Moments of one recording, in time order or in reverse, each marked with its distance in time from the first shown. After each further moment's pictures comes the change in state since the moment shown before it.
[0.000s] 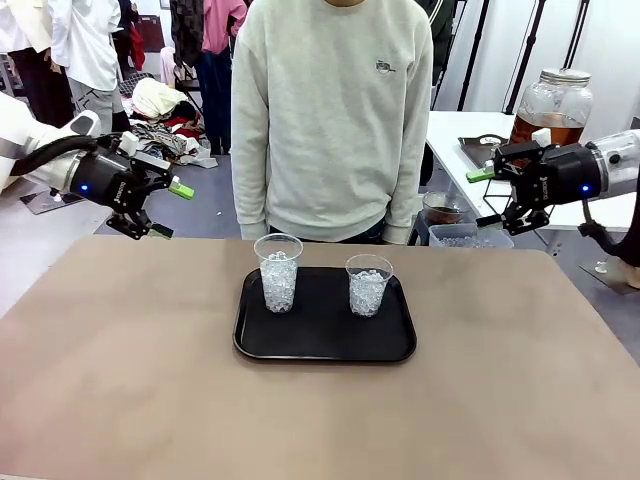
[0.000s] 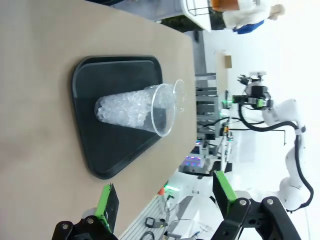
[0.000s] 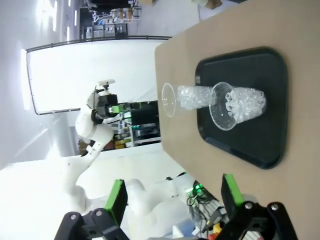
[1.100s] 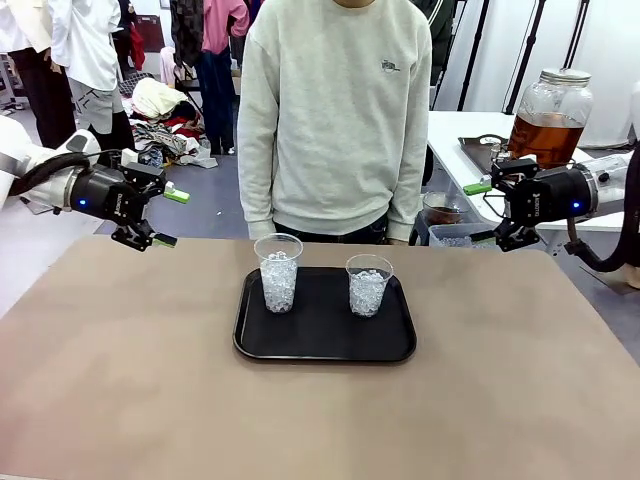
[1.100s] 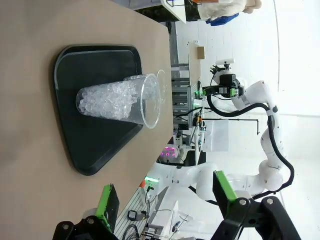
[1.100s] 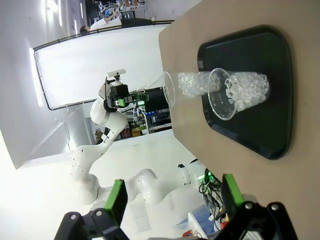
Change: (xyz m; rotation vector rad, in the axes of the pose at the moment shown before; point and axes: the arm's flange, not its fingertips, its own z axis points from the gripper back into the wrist) left arm 0.001 0.029 -0.007 -0.142 0.064 0.029; right arm 0.010 -0.032 -0.011 0.063 0.084 -0.082
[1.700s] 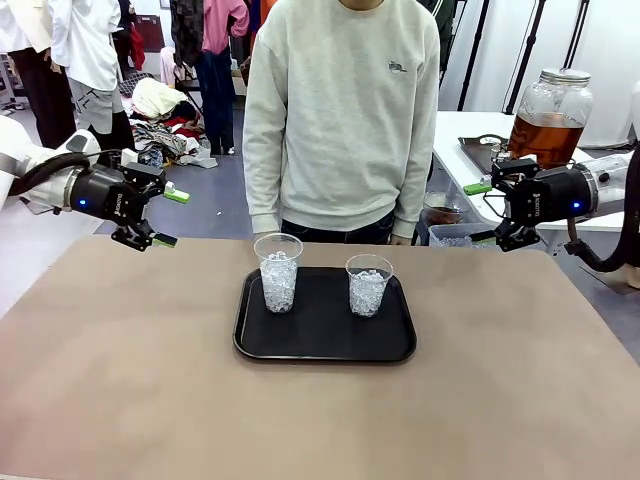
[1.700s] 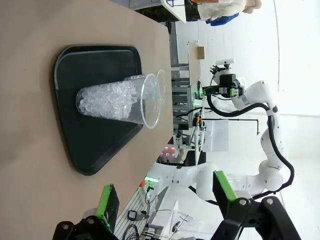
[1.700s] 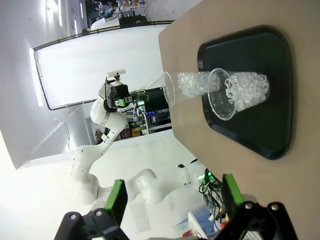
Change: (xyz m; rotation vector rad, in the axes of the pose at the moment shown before) left arm 0.000 0.000 0.000 0.000 0.000 0.000; right arm 0.000 0.000 0.000 0.000 0.000 0.000
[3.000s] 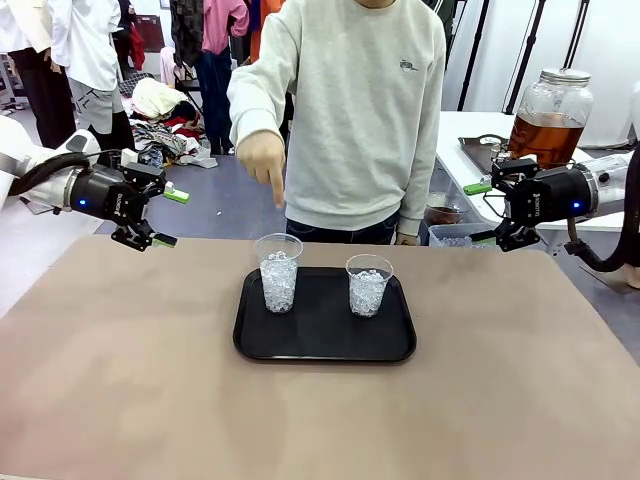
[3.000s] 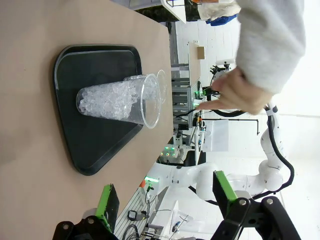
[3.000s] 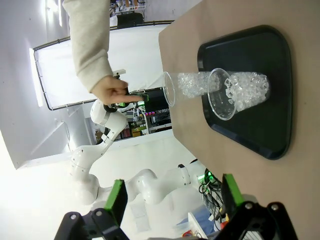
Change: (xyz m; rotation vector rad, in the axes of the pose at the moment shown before) left arm 0.000 0.000 0.000 0.000 0.000 0.000; right arm 0.000 0.000 0.000 0.000 0.000 0.000
